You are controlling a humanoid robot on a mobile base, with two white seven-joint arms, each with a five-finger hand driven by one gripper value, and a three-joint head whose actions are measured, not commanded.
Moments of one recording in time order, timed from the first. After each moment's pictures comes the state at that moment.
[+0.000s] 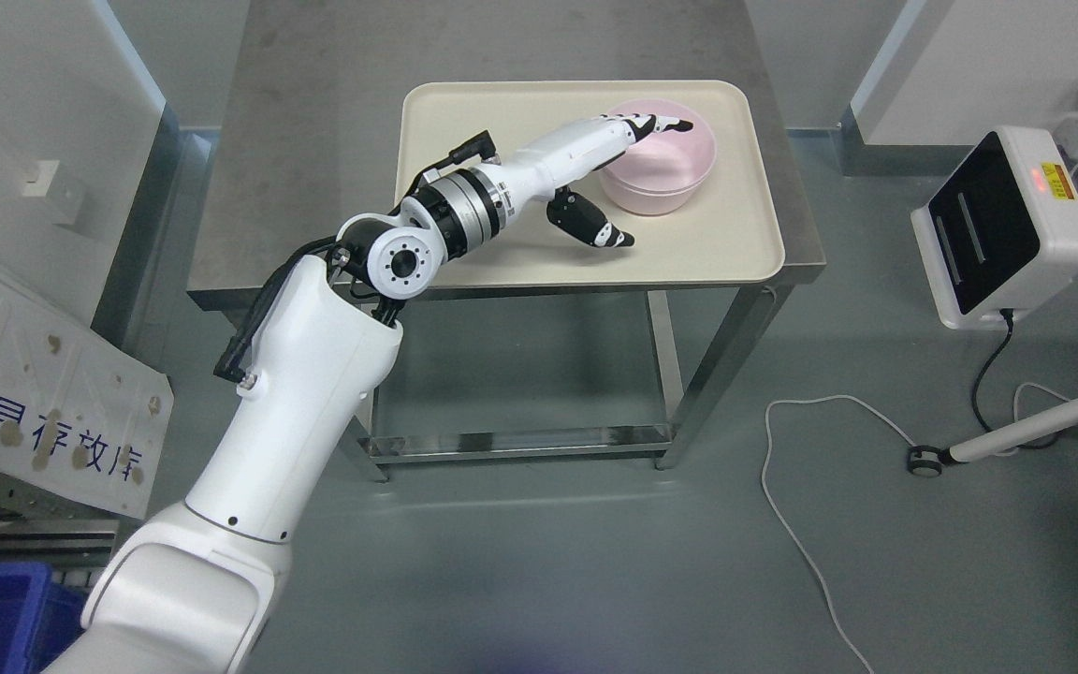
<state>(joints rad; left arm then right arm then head) -0.78 0.00 -0.40 -1.28 -0.62 -0.17 -0.52 0.05 0.00 0.00 -0.05 0.00 -0.19 0.00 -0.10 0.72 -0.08</state>
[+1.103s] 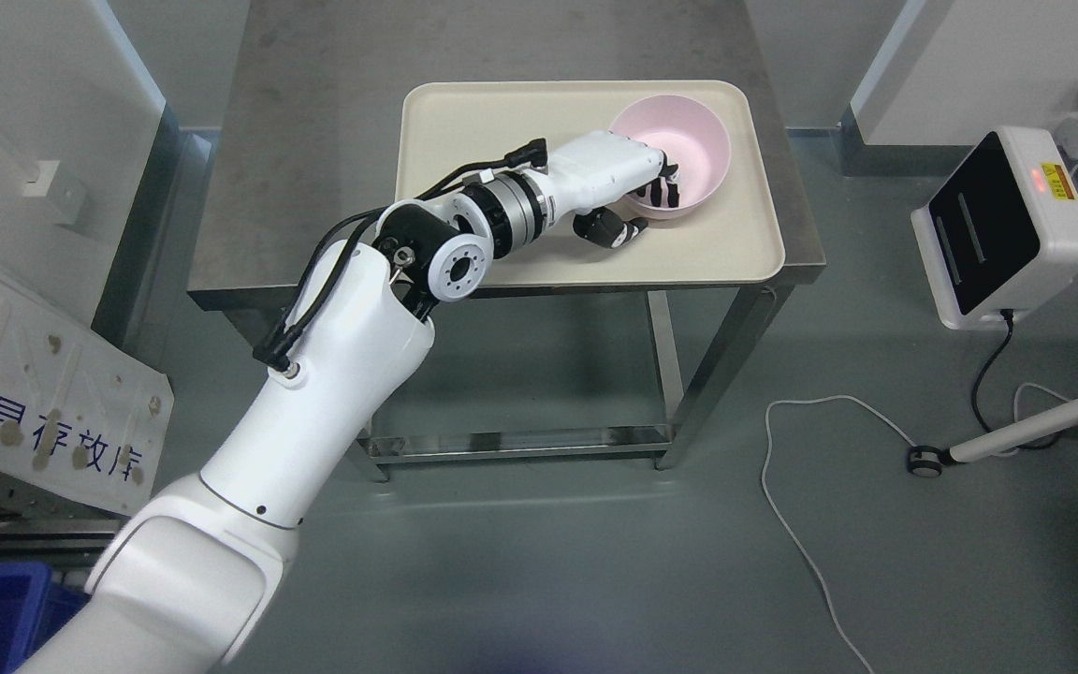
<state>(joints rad) -0.83 0.00 -0.54 -1.25 -0.83 -0.15 -0.52 0.05 0.00 0.00 -0.05 0.00 -0.19 0.00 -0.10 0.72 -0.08</state>
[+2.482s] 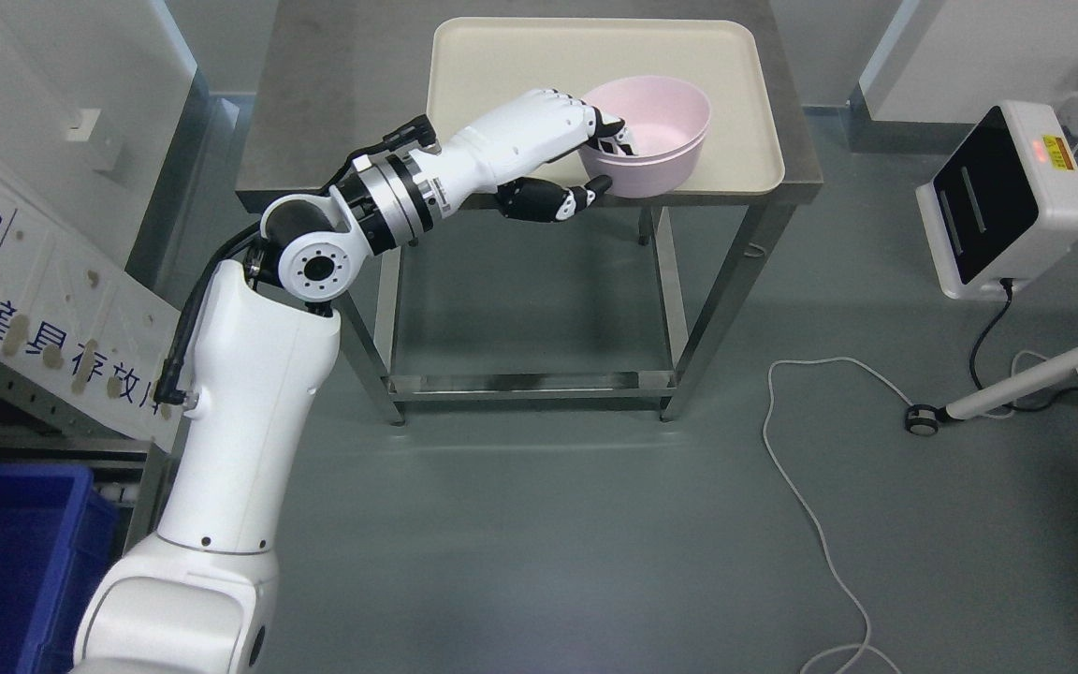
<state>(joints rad) -0.69 0.00 -0.15 -1.38 -0.65 -0.53 -0.65 0.05 0.00 0.00 -0.05 0.00 -0.19 0.01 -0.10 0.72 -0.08</state>
